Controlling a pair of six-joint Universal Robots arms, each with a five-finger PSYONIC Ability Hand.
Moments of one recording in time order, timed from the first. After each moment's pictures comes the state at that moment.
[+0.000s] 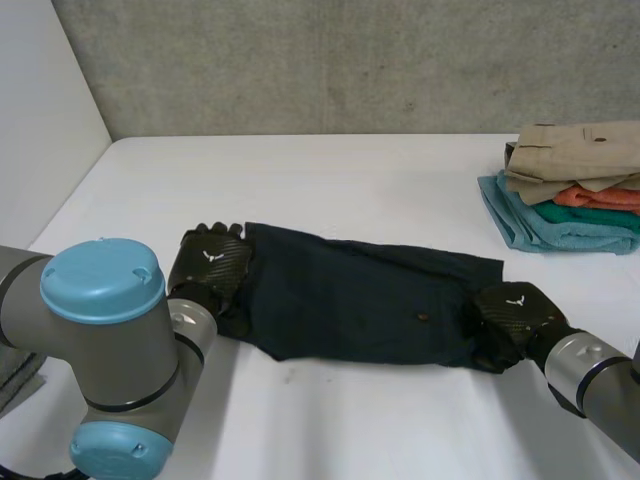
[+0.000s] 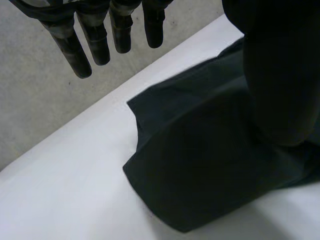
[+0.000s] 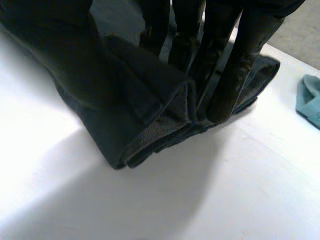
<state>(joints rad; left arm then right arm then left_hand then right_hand) 4.11 -1.97 -1.68 3.39 -1.79 3.40 1.71 -1.27 1.97 -0.19 1.21 2.74 0.19 0.20 0.21 0.20 0.05 0.67 0.79 0.76 0.76 0.57</state>
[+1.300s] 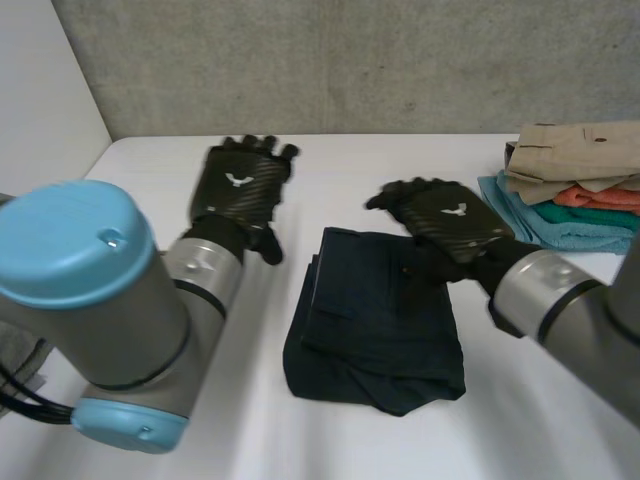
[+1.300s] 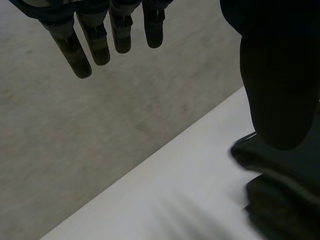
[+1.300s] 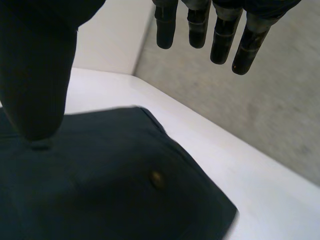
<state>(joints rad) 4.00 -1.89 -1.50 3.40 -1.77 3.40 1.94 -1.40 1.67 -0.07 1.17 2.97 0.19 0.20 0.21 0.20 0.05 0.20 0.22 0.21 0.23 0.07</state>
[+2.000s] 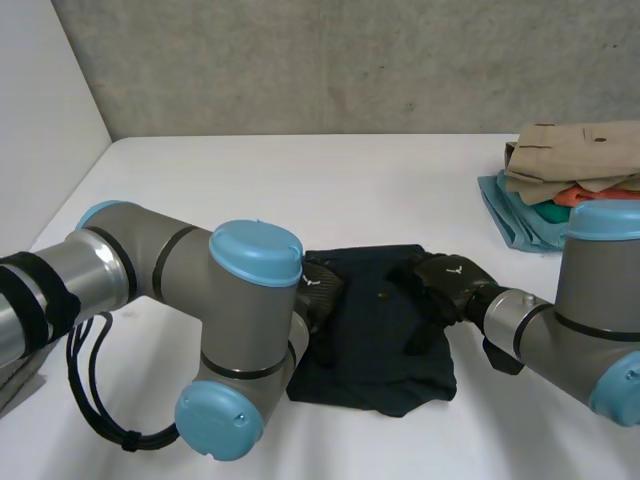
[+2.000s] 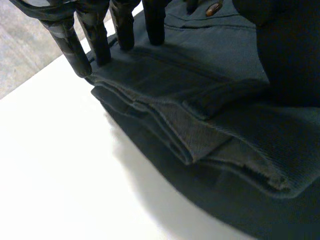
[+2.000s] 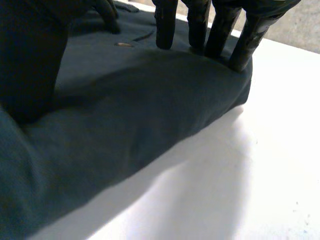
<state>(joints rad) 3.91 -2.31 -1.18 3.00 -1.75 3.40 1.90 -1.05 1.57 0.01 1.19 2.94 0.19 0.20 0.21 0.20 0.05 0.20 0.22 0.20 0.23 0.07</state>
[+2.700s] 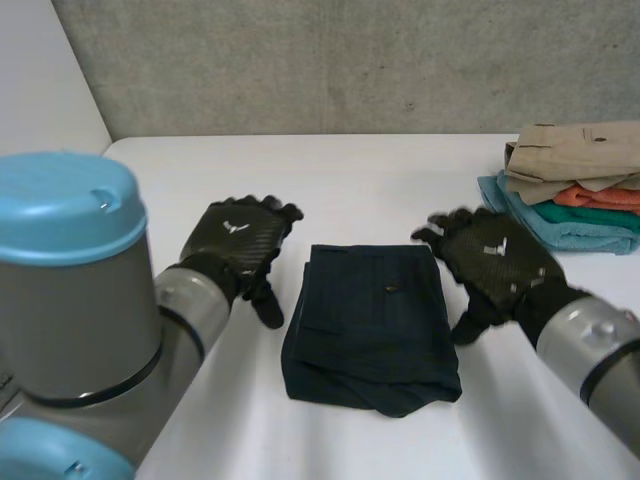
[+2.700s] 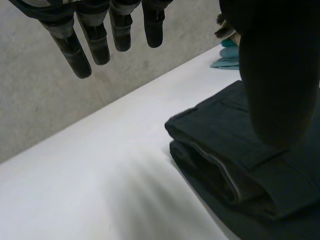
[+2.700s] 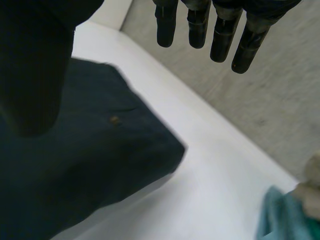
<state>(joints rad) 4.00 -1.83 -1.48 3.01 -1.76 3.24 1.92 -1.58 1.89 -0.04 1.27 2.74 0.19 0.19 0.21 0.20 0.05 0.17 0.22 0.19 0.23 0.06</state>
